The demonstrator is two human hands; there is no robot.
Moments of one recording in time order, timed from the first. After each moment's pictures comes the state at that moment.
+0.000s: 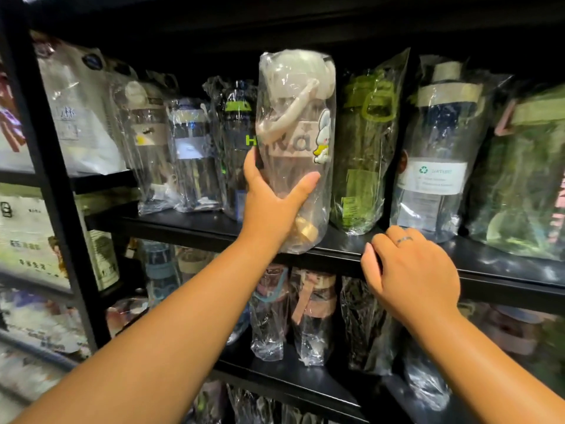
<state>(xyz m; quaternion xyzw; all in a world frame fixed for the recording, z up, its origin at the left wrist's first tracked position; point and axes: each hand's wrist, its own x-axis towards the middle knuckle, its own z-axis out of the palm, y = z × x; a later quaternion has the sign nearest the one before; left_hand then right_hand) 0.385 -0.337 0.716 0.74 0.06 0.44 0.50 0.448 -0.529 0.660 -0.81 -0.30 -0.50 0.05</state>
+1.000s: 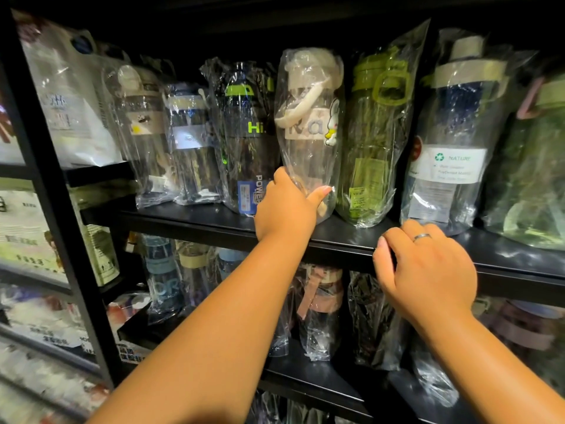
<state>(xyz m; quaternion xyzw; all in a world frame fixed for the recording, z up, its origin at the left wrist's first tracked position) 0.427 -0.338 0.708 0.84 0.25 0.38 0.29 0.444 -0.525 0.655 -0.82 -0.27 -0.51 0.07</state>
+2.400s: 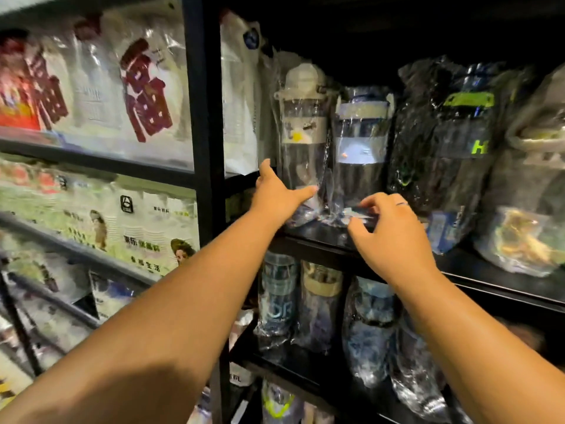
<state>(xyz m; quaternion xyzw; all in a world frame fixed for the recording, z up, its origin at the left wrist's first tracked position) 0.362 -0.016 0.721 0.79 0.23 0.35 0.45 0.402 -0.206 0.693 -0.84 -0.32 -0.27 0.35</state>
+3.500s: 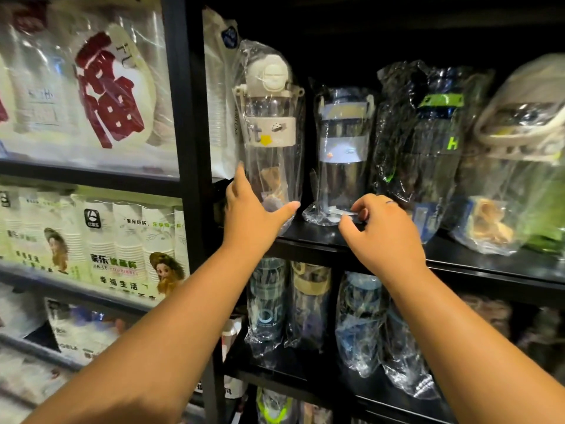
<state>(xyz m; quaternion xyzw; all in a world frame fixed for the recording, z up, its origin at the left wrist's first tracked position) 0.323 -0.015 0.696 0.81 0.20 0.41 0.38 0.385 -0.205 0.695 -0.87 -0.26 -0.28 0.31</state>
